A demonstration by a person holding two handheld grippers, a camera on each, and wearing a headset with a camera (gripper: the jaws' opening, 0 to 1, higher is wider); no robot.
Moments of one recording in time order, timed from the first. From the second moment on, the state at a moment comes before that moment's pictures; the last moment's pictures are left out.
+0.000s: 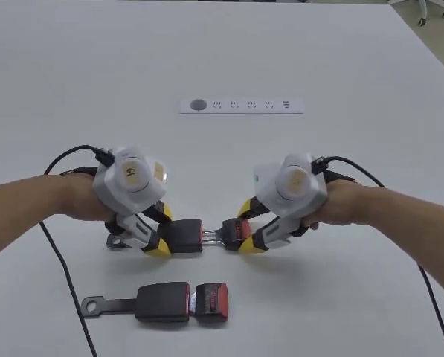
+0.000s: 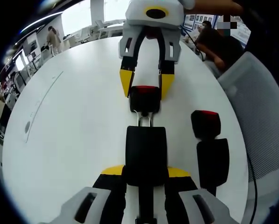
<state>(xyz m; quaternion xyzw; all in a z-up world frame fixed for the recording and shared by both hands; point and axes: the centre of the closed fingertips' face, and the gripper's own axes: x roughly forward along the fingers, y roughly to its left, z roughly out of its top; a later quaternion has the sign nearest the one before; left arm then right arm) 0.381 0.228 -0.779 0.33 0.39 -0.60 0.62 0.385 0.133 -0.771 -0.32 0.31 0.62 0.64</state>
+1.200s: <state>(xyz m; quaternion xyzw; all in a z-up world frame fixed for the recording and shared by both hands) 0.380 0.227 -0.779 0.33 0.39 -0.60 0.62 0.384 0.143 -0.772 -0.31 0.31 0.62 0.65</state>
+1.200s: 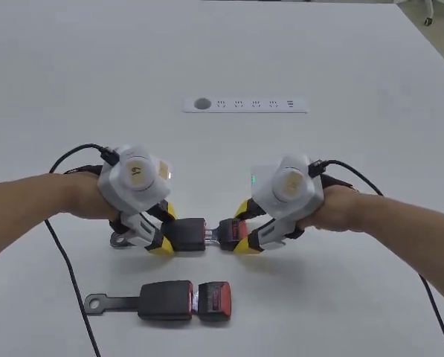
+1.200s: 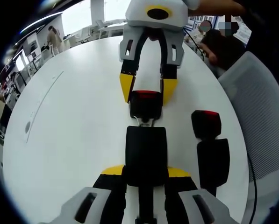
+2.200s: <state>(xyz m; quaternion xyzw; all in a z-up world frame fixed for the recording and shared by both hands) 0.379 0.227 -0.779 0.33 0.39 -0.60 0.62 0.382 0.156 -0.772 -0.31 0.32 0.61 0.65</state>
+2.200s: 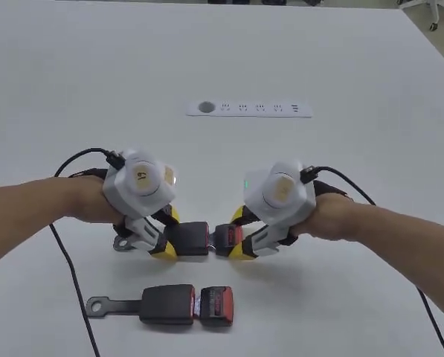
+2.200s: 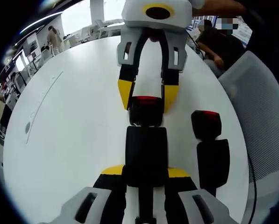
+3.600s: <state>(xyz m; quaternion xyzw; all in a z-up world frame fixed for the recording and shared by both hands) 0.379 0.226 -0.780 0.35 0.39 -0.60 0.60 0.381 0.160 -0.774 -0.33 0.31 0.61 0.65</state>
